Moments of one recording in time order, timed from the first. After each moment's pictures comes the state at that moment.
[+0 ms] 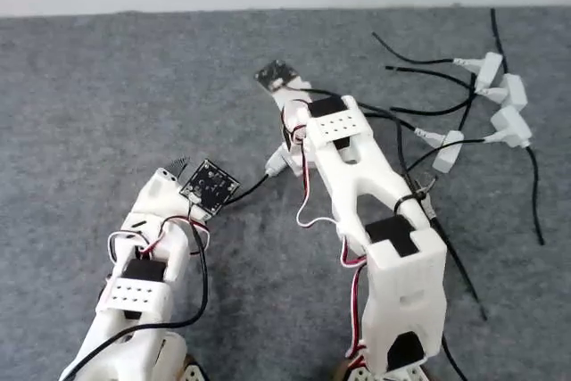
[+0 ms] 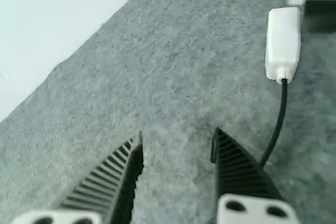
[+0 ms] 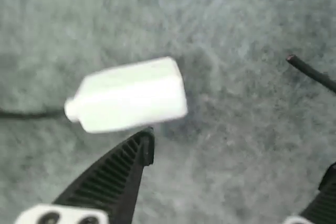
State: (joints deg) left arm 1.7 -44.4 83.8 4.8 -28.3; right arm -21.7 28.0 -8.6 63.0 18.1
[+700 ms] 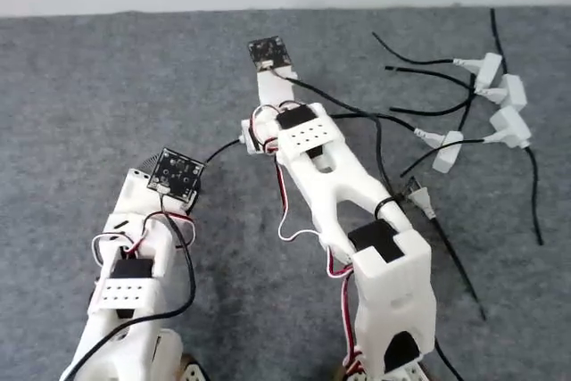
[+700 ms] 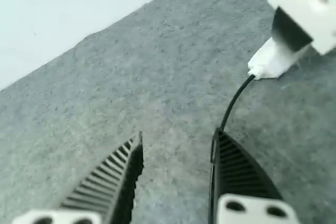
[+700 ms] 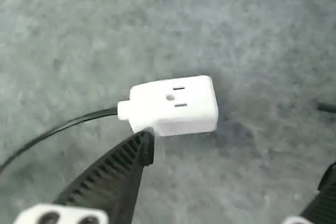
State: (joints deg) left arm -5.1 -44.4 83.8 2.6 -19.6; right arm -28.0 28.0 -8.6 49.1 -7.7
